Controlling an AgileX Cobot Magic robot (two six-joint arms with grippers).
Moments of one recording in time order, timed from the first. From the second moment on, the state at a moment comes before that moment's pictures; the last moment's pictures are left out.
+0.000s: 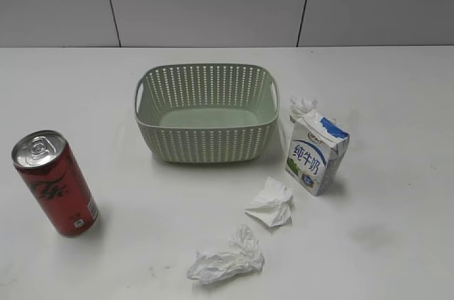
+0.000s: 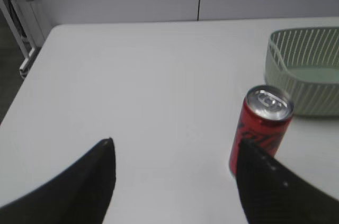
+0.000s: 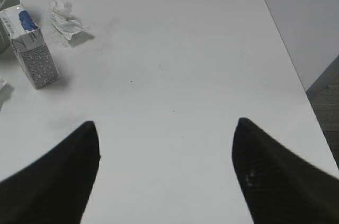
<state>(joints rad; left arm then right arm) -0.10 0.00 -0.53 -0.06 0.99 0.01 0.06 -0.01 -0.50 -0.02 1.04 -0.01</state>
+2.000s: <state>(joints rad) -0.37 1.32 -0.87 -0.27 0.81 0.39 0.06 -0.01 -0.50 -0.02 1.04 -0.01</state>
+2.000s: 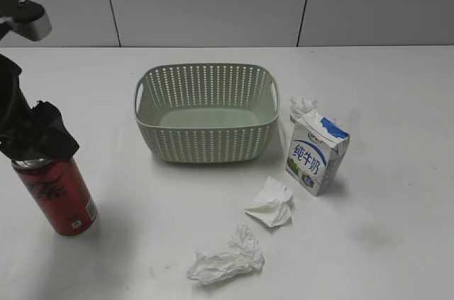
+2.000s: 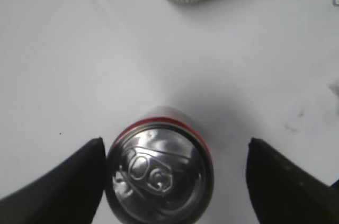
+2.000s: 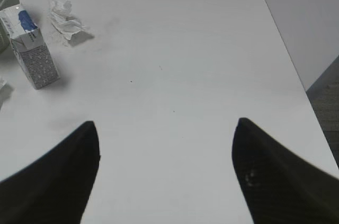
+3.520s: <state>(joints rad) -0.37 1.52 -0.95 -0.19 0.92 0.35 0.06 -0.01 -0.50 -0.02 1.04 -0.01</state>
